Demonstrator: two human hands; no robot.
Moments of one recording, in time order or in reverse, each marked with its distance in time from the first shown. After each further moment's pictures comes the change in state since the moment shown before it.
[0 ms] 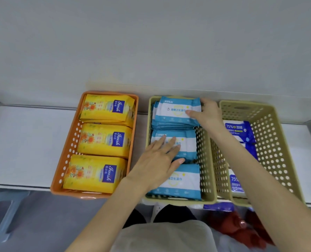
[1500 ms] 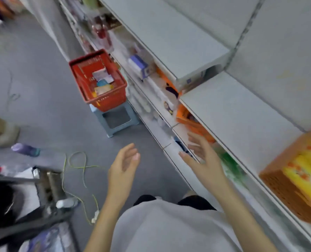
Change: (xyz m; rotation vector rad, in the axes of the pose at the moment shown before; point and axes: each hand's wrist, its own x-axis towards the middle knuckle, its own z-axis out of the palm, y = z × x) left_hand -0.495 -0.160 0.140 -1.238 1.401 -1.164; right_hand -0.382 -0.188 0.345 0.120 -0.921 -0.495
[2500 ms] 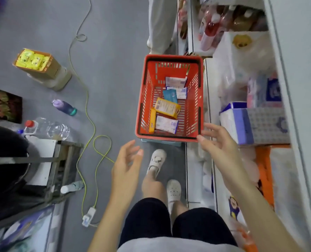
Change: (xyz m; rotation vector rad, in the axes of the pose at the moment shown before) left_hand 0.415 0.005 -0.136 -0.160 0.595 -0.341; right_hand 0.510 -0.096 0.284 -0.097 -0.487 0.092
